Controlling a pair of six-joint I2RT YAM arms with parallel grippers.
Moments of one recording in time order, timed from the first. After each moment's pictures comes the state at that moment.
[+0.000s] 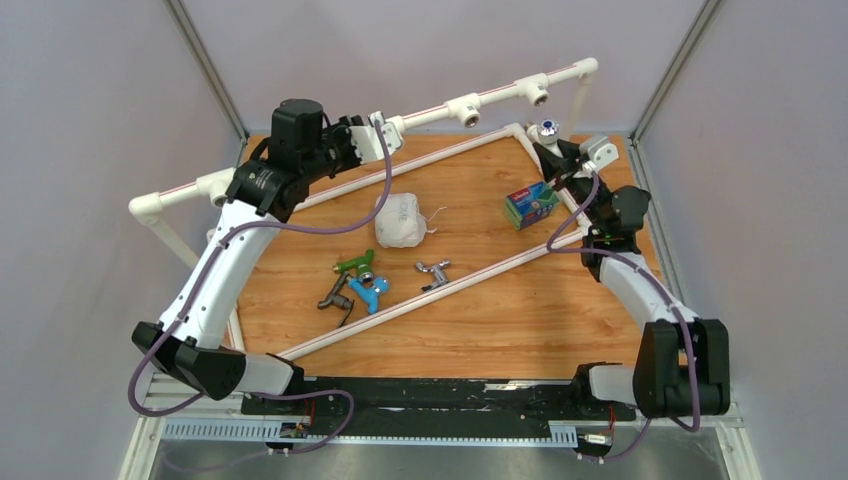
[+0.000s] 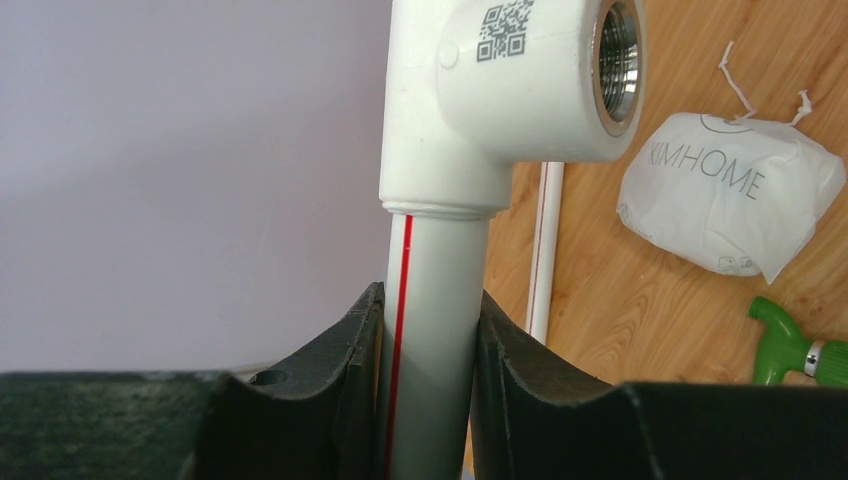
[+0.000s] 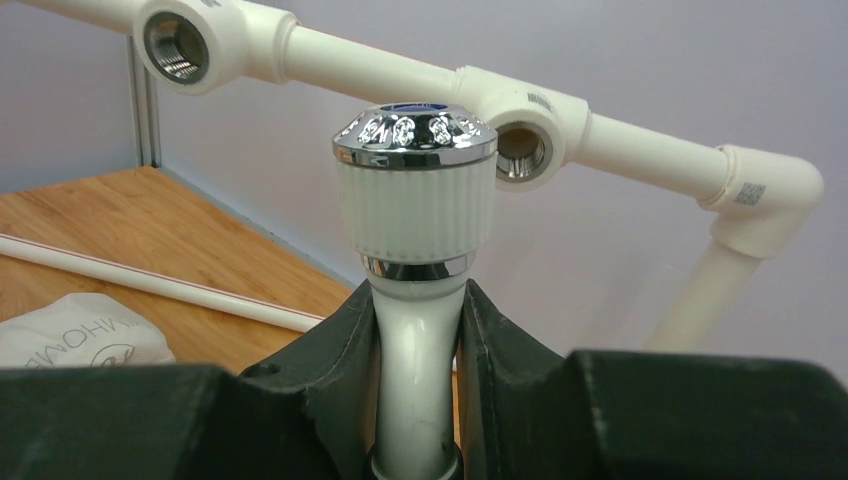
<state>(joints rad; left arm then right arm) -0.42 1.38 1.65 -0.69 0.09 0.95 0.06 1.33 0.76 1.00 -0.52 -0.03</state>
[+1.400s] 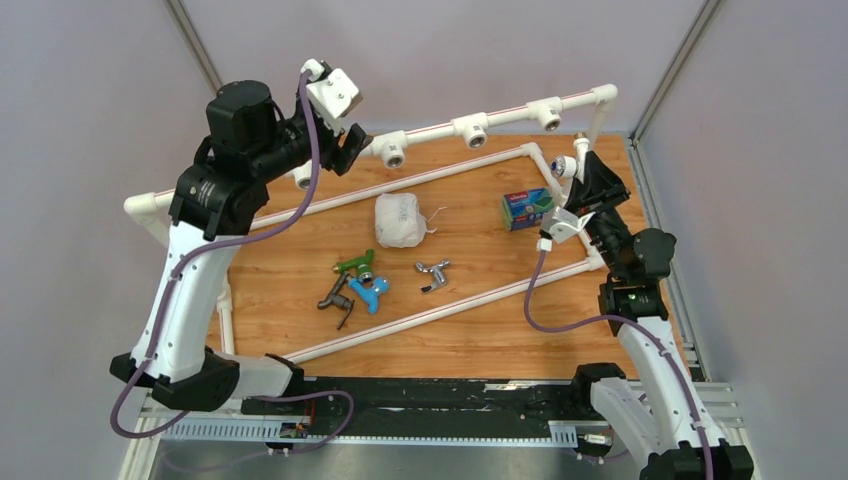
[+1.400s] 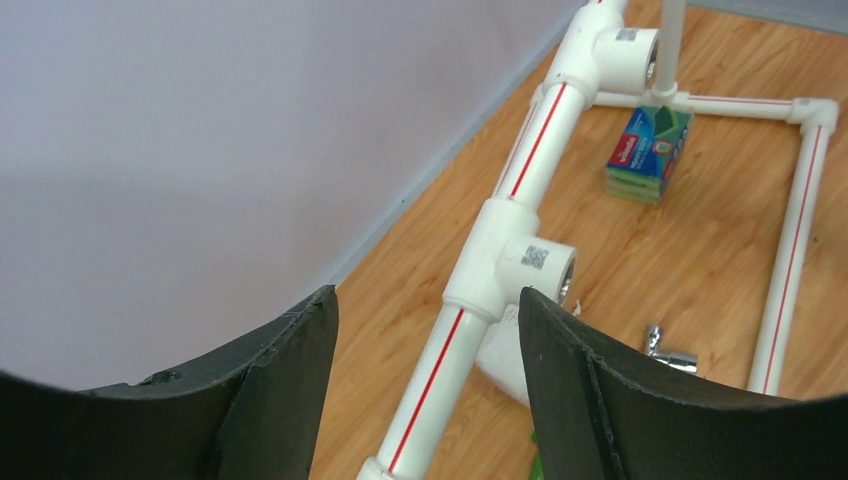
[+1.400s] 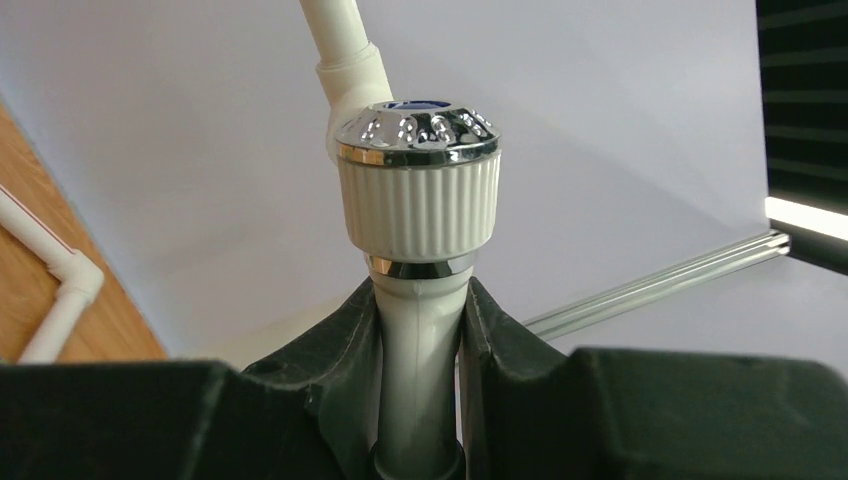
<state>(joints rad) -0.43 1.31 1.91 -0.79 0.28 0.45 0.08 0.78 0.62 0.49 -0.40 -1.19</state>
